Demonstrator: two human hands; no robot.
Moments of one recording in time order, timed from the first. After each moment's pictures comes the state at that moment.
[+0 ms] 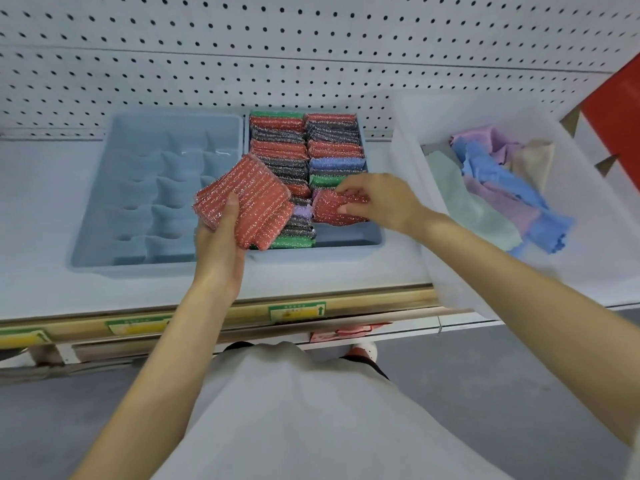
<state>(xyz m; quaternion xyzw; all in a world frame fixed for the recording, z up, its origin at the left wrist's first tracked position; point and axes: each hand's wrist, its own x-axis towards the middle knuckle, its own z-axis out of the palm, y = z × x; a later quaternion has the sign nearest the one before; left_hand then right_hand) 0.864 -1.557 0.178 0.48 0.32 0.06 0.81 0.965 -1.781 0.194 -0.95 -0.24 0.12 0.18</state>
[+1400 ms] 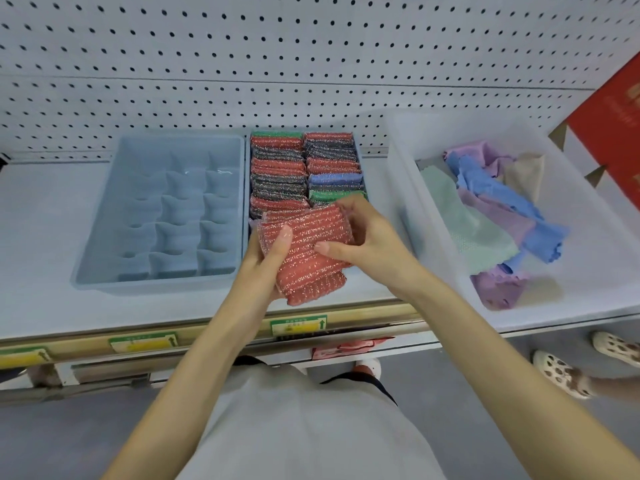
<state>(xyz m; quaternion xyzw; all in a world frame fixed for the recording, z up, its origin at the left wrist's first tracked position) 0.823 -1.589 0.219 0.59 0.15 -0.10 0.79 0.878 -1.752 0.230 -0.76 -0.08 0.20 0.61</state>
